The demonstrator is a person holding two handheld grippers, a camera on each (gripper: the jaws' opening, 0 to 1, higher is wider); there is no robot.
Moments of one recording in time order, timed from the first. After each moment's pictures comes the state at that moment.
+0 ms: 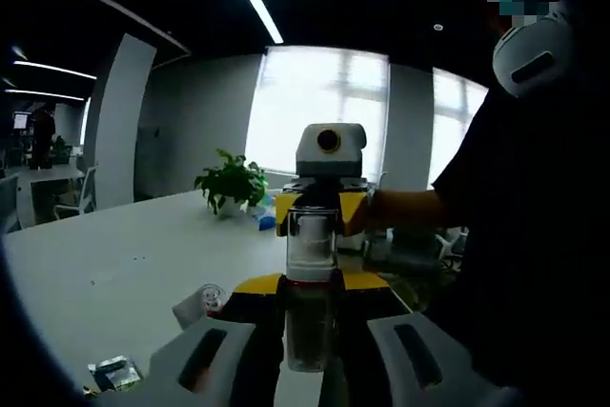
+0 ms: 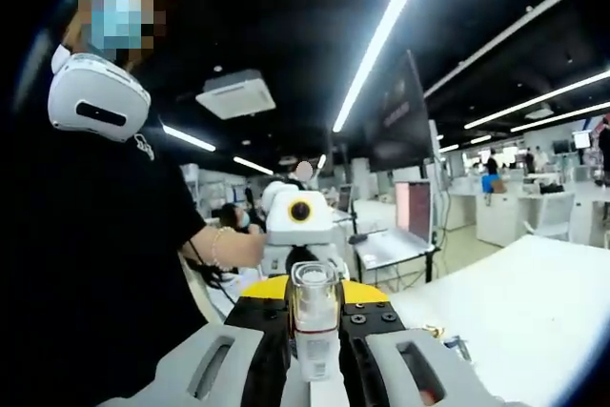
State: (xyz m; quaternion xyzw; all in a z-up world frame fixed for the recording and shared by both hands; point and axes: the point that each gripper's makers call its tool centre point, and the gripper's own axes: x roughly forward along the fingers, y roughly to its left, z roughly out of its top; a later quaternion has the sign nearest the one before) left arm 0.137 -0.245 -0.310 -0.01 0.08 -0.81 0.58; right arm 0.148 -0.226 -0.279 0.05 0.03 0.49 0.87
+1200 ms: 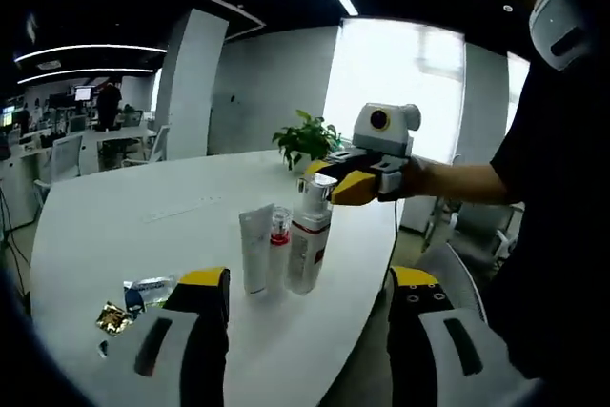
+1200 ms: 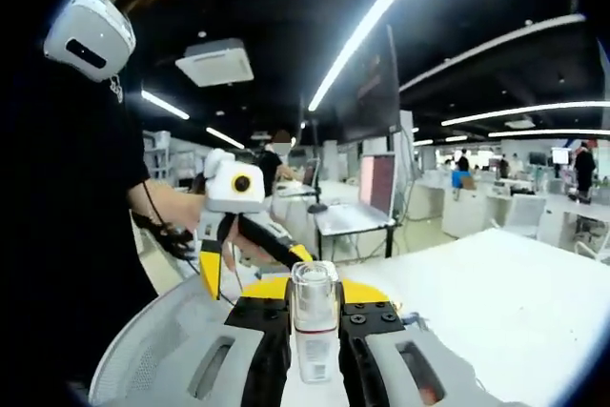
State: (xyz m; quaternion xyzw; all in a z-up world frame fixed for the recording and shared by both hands) left arm 0.185 -0.202 -0.393 0.02 0.16 -0.68 0.72; right arm 0.187 -0.256 -0.364 -0.02 0.05 0.43 0.90
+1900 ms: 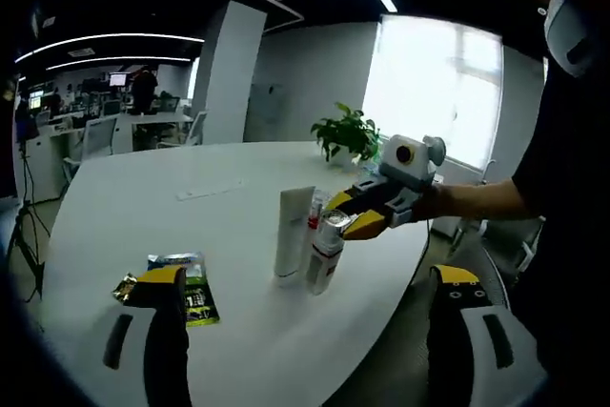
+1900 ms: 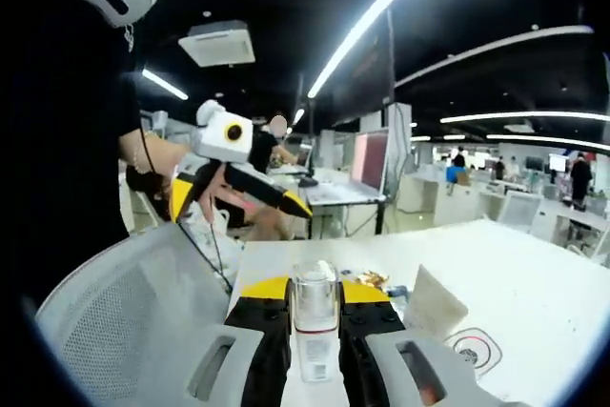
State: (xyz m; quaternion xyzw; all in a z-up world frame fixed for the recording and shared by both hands) left arm 0.210 -0.193 -0.418 0.03 0.19 -0.62 0.76; right arm 0.202 -0.274 -0.437 -0.05 0.06 0.41 0.91
